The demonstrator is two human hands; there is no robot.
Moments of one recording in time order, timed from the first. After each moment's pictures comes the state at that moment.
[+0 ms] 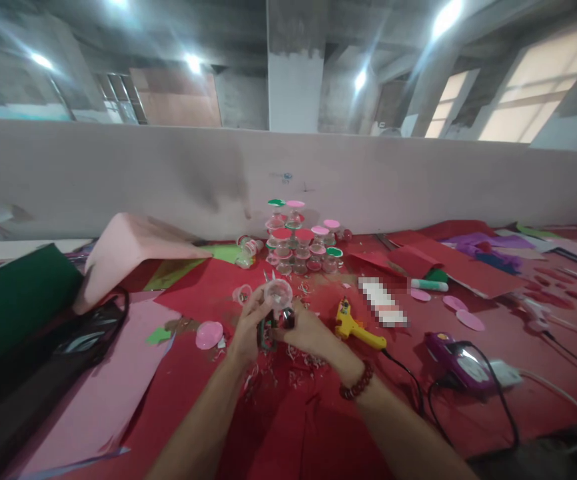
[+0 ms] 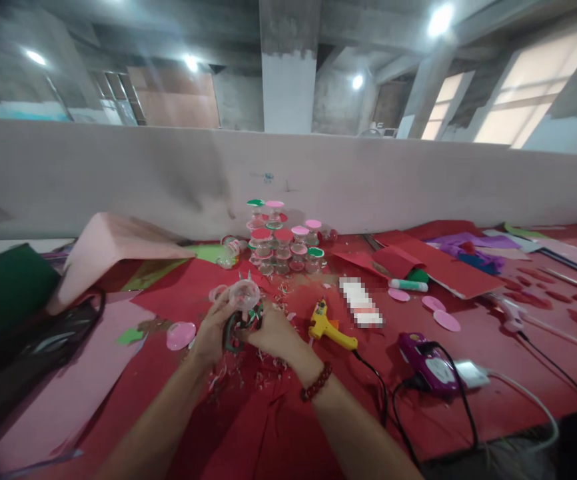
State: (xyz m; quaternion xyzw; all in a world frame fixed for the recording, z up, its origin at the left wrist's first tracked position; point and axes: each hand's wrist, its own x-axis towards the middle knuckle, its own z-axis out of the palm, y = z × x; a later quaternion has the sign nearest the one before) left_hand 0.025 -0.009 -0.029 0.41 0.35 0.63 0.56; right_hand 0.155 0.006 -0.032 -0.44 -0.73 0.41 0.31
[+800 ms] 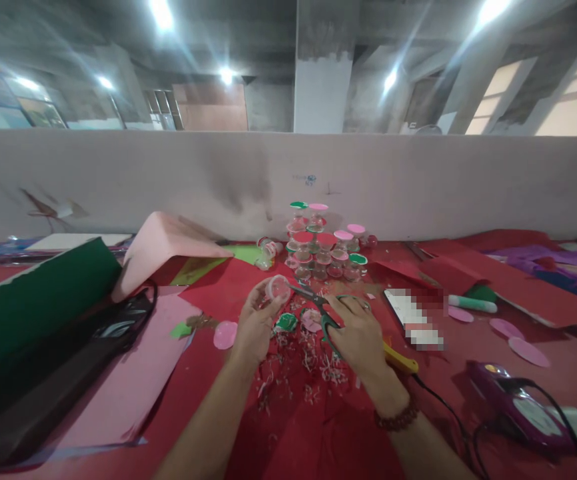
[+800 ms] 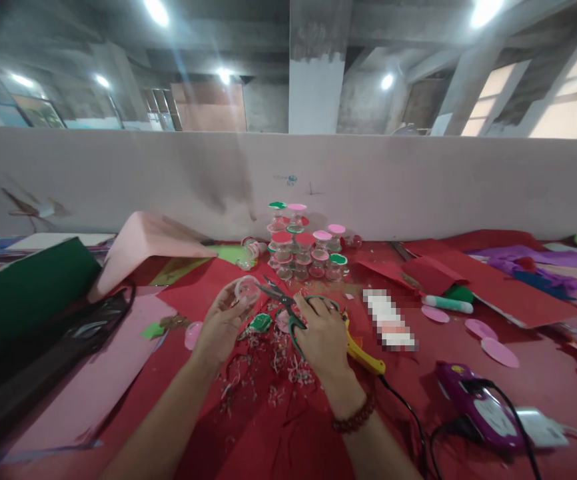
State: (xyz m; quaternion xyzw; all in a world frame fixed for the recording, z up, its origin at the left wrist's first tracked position) left_hand 0.015 0.000 -0.019 0.28 0.38 0.73 0.50; right_hand 0.203 0.019 -0.043 -0.49 -0.80 -0.08 0.35
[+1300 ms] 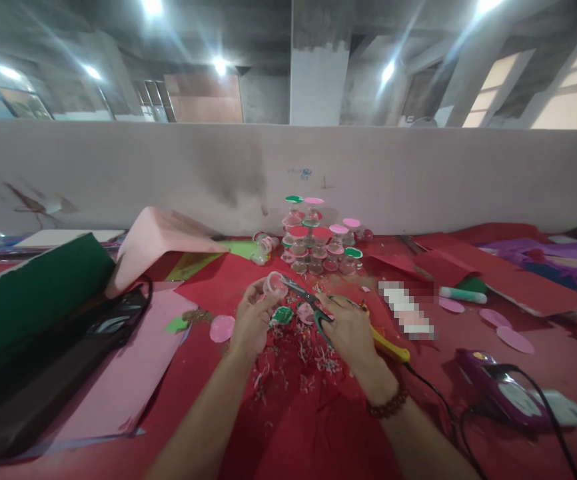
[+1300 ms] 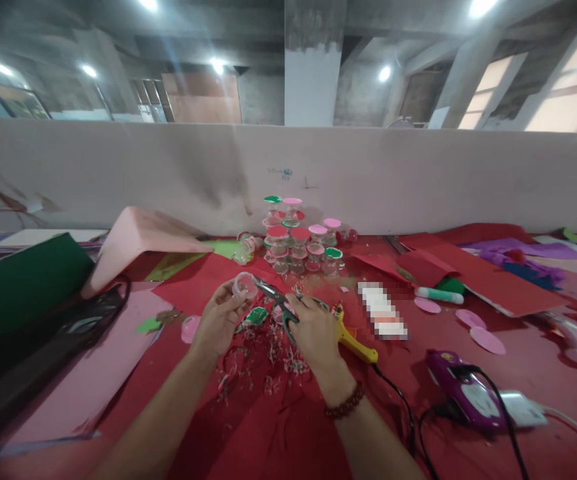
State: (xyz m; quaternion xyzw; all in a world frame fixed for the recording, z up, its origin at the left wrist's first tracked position) left_hand 0.019 0.000 -0.022 0.27 0.38 0.72 0.51; right_hand 0.200 0.012 -0.037 -0.53 -0.80 0.01 0.27
